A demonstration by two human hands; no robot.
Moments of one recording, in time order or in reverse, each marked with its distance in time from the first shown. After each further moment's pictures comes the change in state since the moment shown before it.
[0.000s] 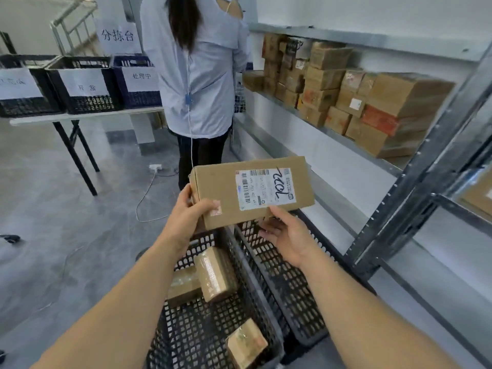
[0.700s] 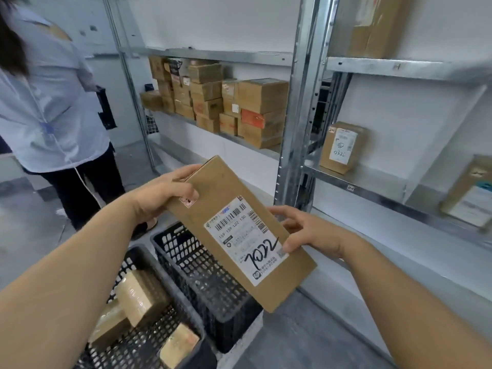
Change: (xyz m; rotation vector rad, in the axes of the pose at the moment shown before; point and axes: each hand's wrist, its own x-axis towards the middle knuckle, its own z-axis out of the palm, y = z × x) left_hand -0.070 0.084 0.195 0.404 -0.805 0.062; right_hand -0.243 -0.132 -0.170 -0.895 -0.033 0.016
